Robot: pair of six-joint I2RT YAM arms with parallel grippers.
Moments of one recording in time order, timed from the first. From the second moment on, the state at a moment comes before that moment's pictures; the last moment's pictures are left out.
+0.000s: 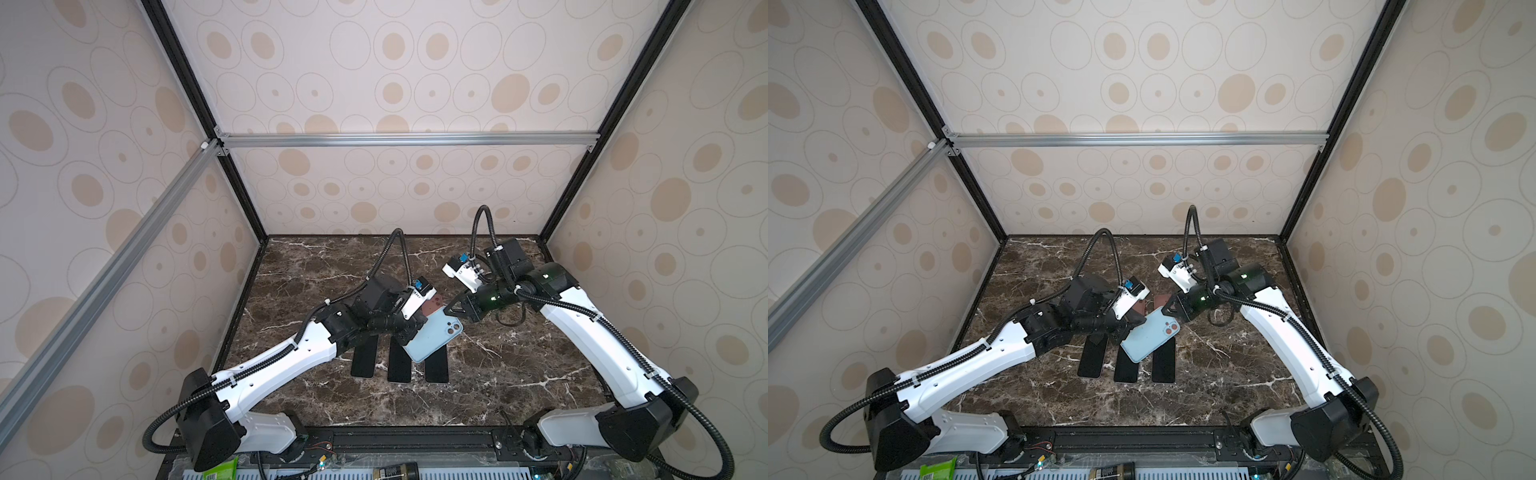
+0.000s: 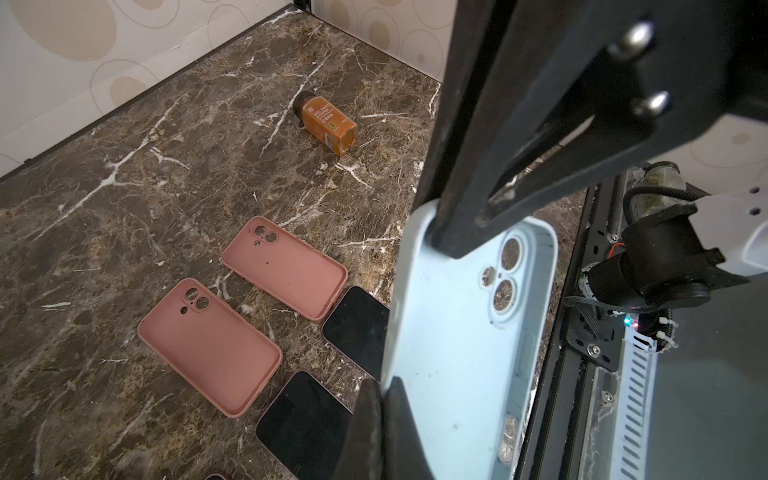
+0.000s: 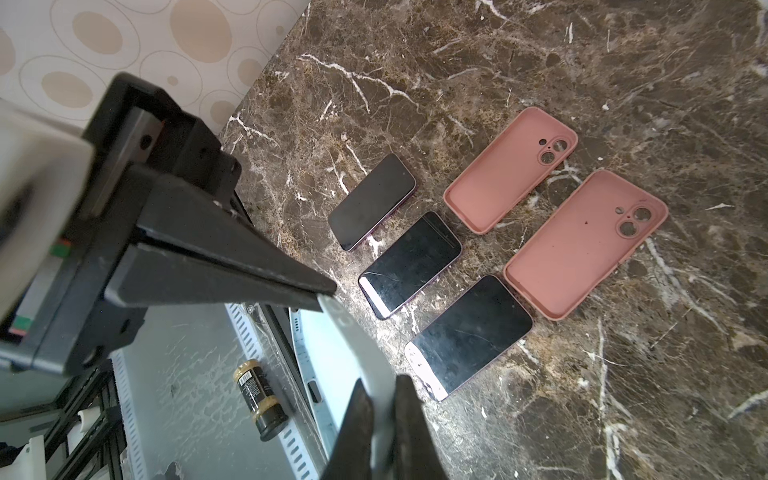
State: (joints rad) left arm -0.87 1.31 1.15 -0.48 0.21 0.00; right arm 0.46 1.35 1.44 -1.09 -0.57 -0.08
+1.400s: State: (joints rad) left arm -0.40 1.40 0.91 -0.25 0.11 -0.41; right arm 0.73 1.47 1.10 -0.34 0.01 0.63
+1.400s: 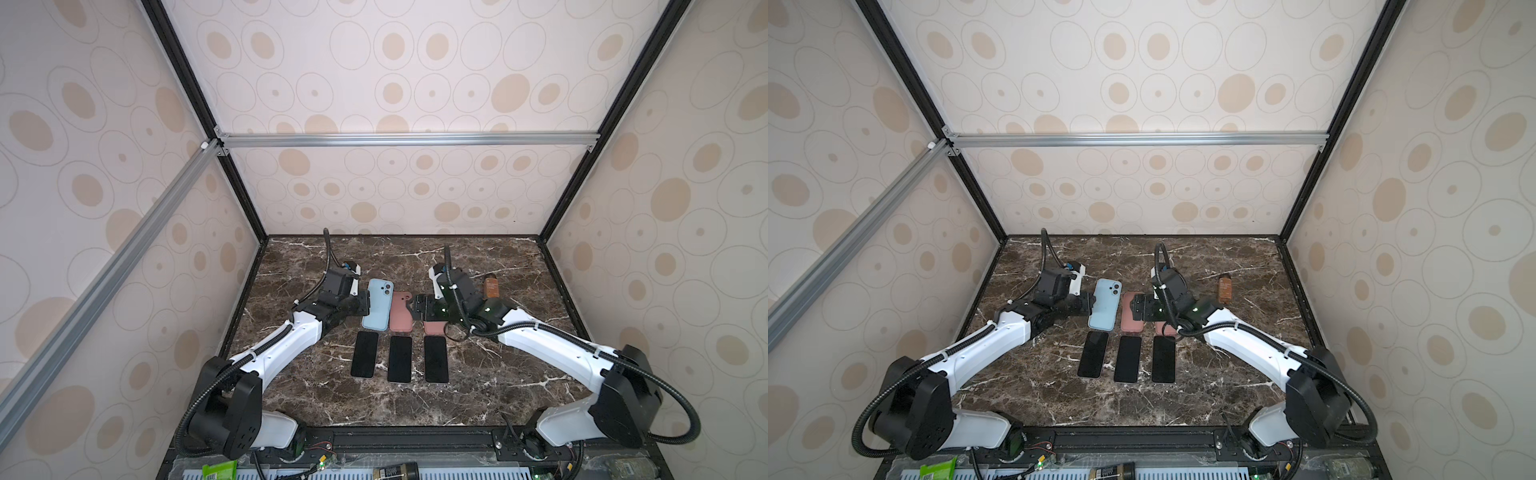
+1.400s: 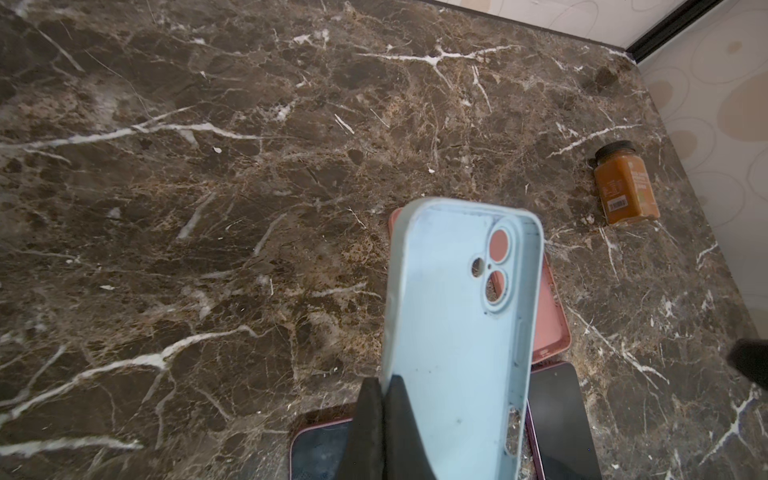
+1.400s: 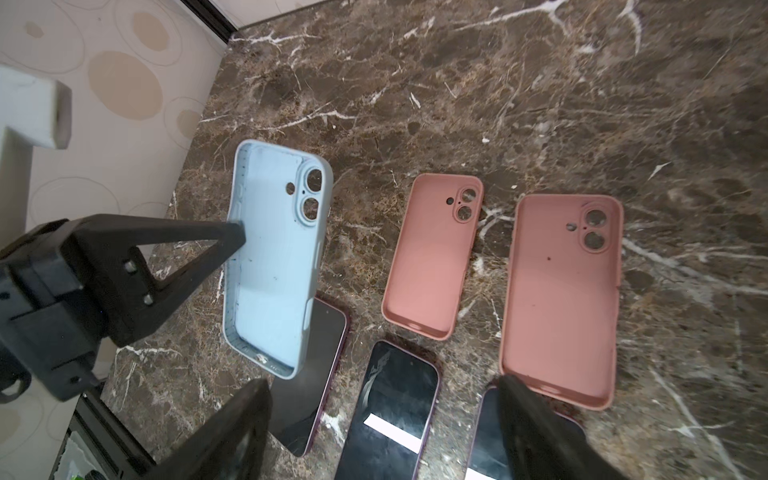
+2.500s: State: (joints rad) left arm -0.25 1.83 1.10 -0.25 0.23 -0.42; right arm 0.71 1.98 1.48 -0.36 -0.06 0.62
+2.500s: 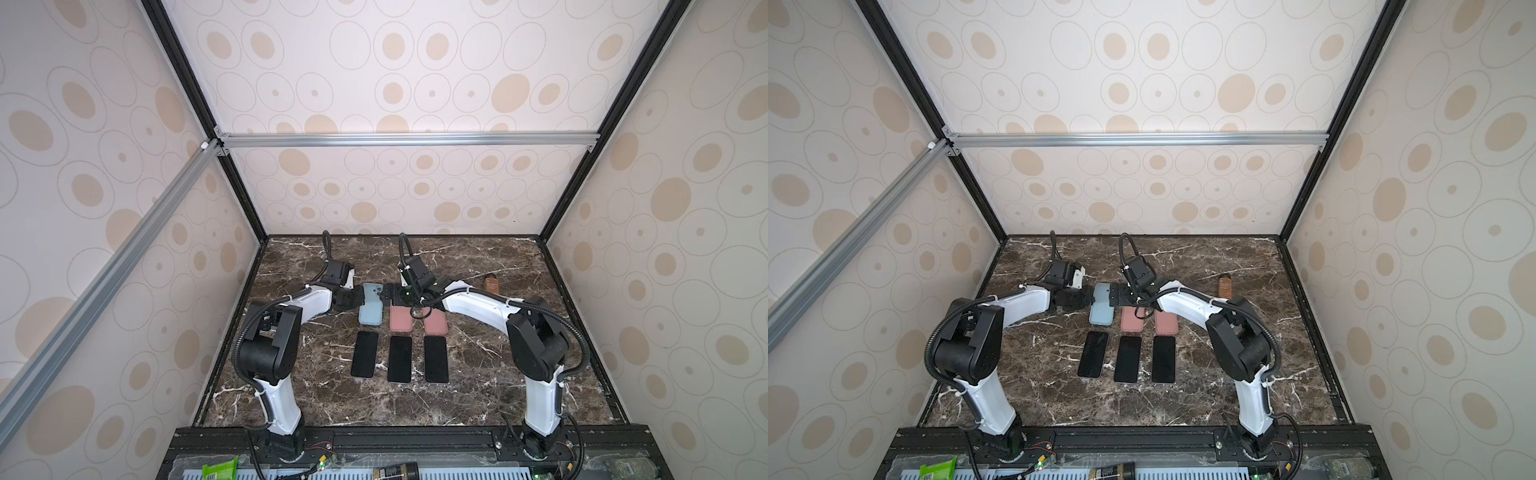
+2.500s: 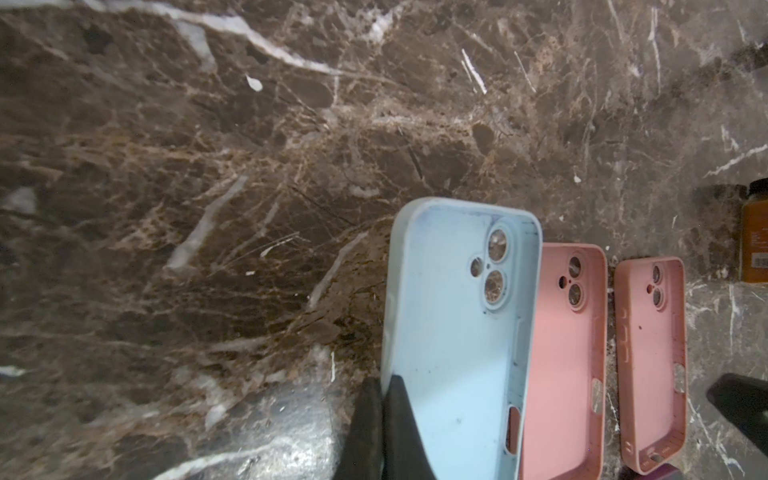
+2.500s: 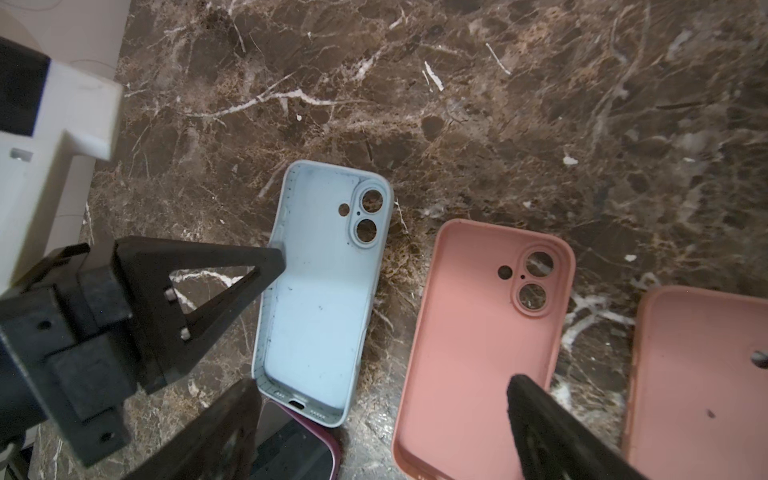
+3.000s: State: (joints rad) left arm -0.24 1.90 1.14 -0.27 0.23 -0.42; right arm 0.70 1.99 1.49 -0.37 -0.08 0.60
